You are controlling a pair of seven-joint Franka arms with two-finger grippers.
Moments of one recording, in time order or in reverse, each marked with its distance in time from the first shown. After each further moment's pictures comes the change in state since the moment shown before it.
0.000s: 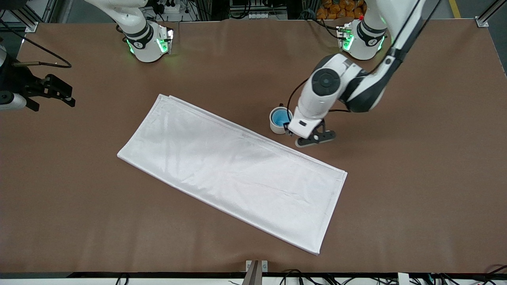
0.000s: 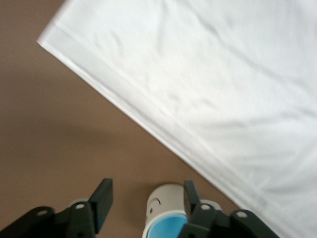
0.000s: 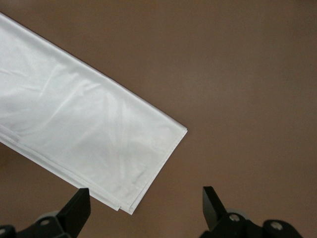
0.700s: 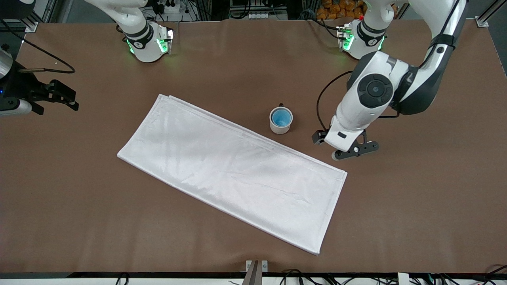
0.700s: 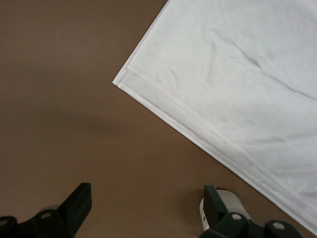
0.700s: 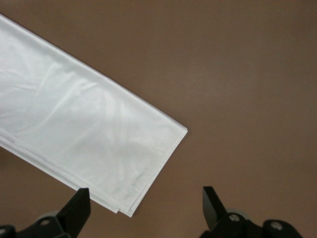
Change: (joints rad) left arm 0.118 -0.042 0.001 0.115 0.002 -0.250 0.230; right arm 0.008 -0.004 -0.015 -0.050 0.003 0.040 -0.002
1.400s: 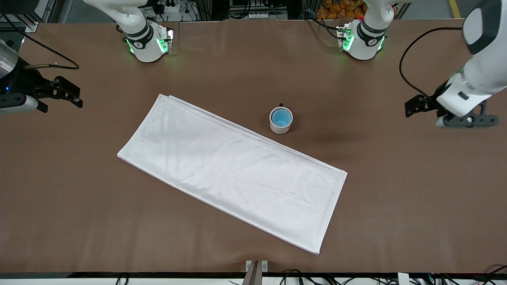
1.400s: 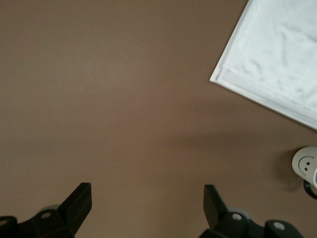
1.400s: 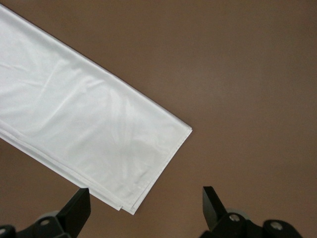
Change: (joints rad) left arm -0.014 -0.401 0.459 -0.171 -0.169 -0.108 0.678; right arm 0.102 -0.013 -0.077 -0.005 0.001 -0.007 0.000
